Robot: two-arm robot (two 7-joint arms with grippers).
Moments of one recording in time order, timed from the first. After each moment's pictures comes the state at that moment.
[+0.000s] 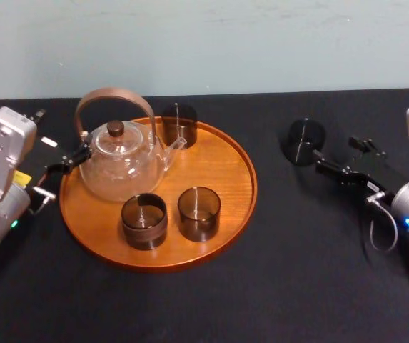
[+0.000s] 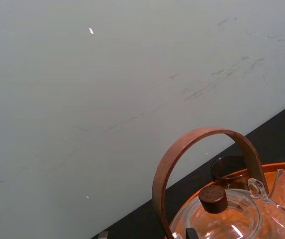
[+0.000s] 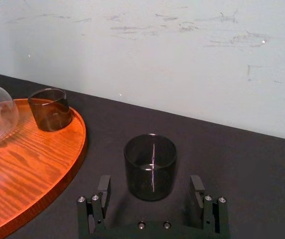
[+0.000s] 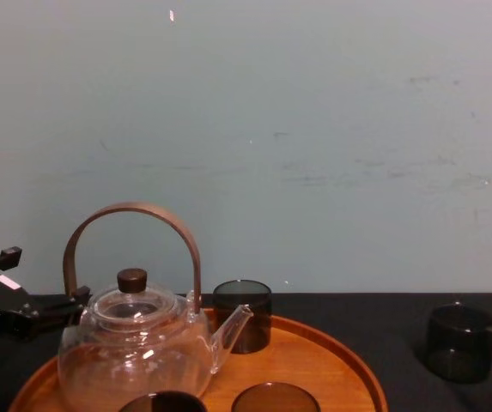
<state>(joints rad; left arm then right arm) -0.20 0.60 0.45 -1.41 -0.25 -0.12 0.03 0.17 0.43 -0.20 -1.32 0.38 0.03 0.38</state>
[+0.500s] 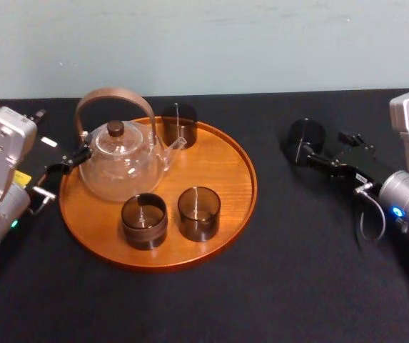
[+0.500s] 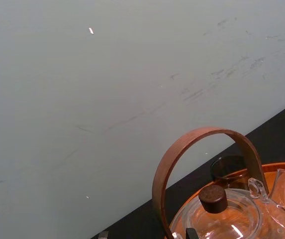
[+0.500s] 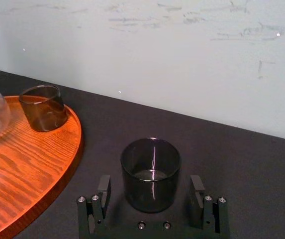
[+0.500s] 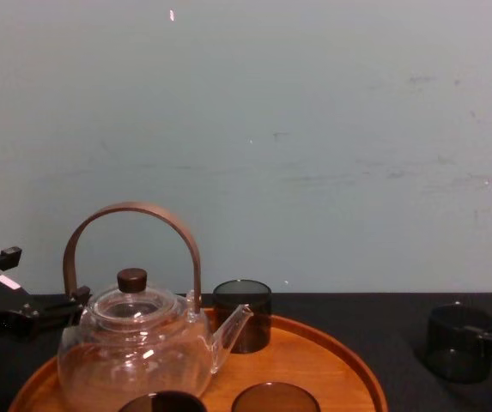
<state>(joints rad) -0.20 0.60 0.45 -1.41 -0.25 -0.12 0.03 0.26 0.40 -0.23 -1.21 0.35 0.04 0.40</state>
